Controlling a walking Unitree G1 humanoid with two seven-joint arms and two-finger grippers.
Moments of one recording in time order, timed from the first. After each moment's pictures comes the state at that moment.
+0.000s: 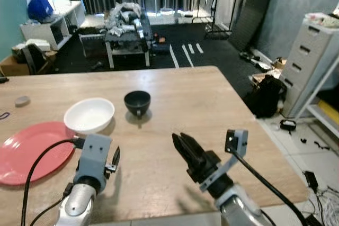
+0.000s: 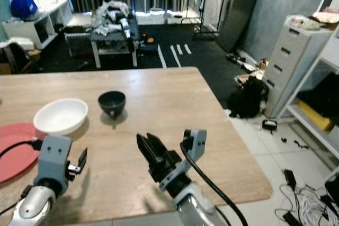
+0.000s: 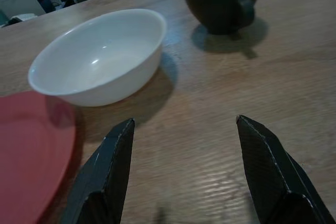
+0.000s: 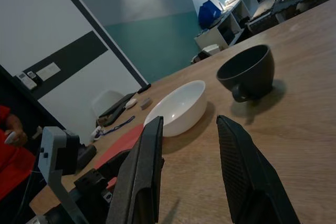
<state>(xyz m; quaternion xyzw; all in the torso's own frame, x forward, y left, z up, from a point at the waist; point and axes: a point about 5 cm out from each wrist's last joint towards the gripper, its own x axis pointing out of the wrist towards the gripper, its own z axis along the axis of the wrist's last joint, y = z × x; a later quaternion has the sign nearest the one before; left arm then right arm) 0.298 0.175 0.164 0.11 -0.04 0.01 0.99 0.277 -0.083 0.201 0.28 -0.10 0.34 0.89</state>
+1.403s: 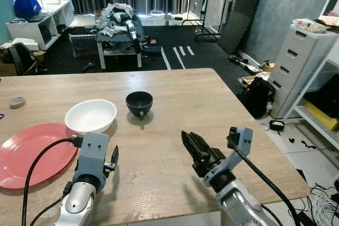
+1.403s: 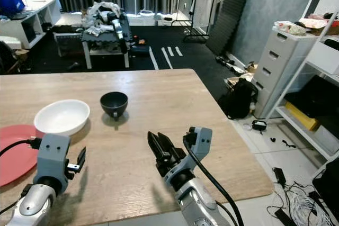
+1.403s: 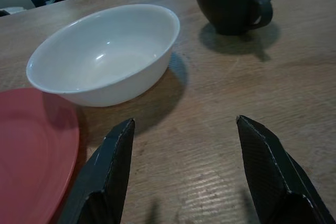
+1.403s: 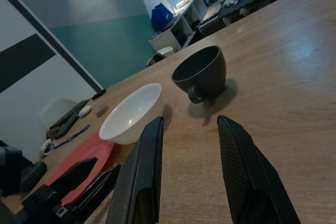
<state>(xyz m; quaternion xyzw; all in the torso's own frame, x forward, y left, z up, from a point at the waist) 0.300 0.176 0.164 0.10 -0.03 0.02 0.99 0.290 -0.091 0.196 0.28 -0.08 0.27 0.92</state>
